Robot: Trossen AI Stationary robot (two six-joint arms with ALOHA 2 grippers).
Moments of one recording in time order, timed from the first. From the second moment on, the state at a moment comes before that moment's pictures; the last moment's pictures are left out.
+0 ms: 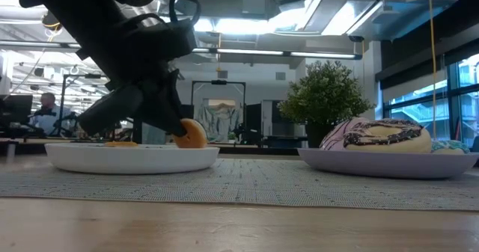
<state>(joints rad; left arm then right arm) -0.42 1.76 0.93 -0.34 -0.77 -0.09 0.36 1.59 1.65 -0.91 0.19 0.57</state>
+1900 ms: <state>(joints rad) -0.40 1.55 0.93 -0.47 -0.44 -0.25 0.38 1.59 1.65 -0.97 0.18 0.59</state>
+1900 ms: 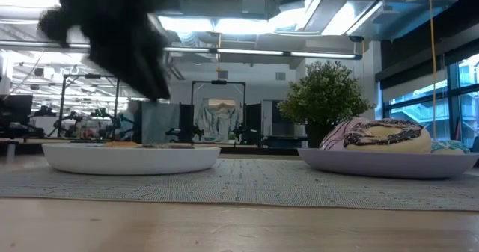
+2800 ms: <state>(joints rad) -0.57 0.75 0.37 0.39 -0.40 -0.39 0.79 1.03 0.80 -0.27 0.42 0.50</state>
